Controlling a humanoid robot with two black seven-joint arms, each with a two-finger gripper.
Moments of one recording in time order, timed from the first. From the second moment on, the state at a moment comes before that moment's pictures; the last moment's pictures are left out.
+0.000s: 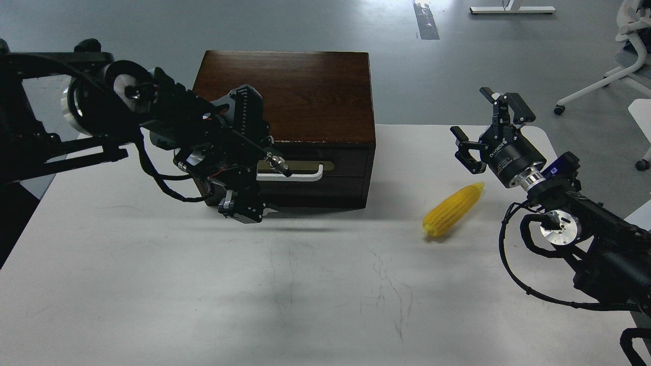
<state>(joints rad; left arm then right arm) -1.63 0.65 0.20 -1.58 2.18 -0.49 -0.49 0.70 -0.35 0.57 0.63 -0.20 0.49 0.49</state>
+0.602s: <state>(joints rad) -1.69 0.55 0.39 -1.46 2.18 -0.49 -0.49 0.70 -0.34 0.57 0.63 -0.20 0.49 0.49</state>
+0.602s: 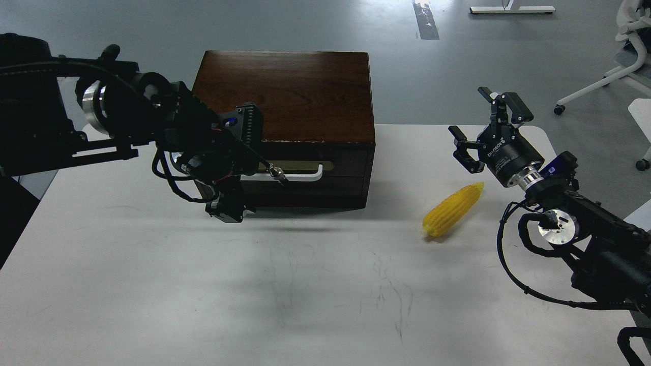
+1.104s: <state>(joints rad) -1.74 0.49 0.48 -1.45 2.18 -0.49 -0.49 0.70 -0.34 0.57 0.63 -0.20 0.49 0.49</state>
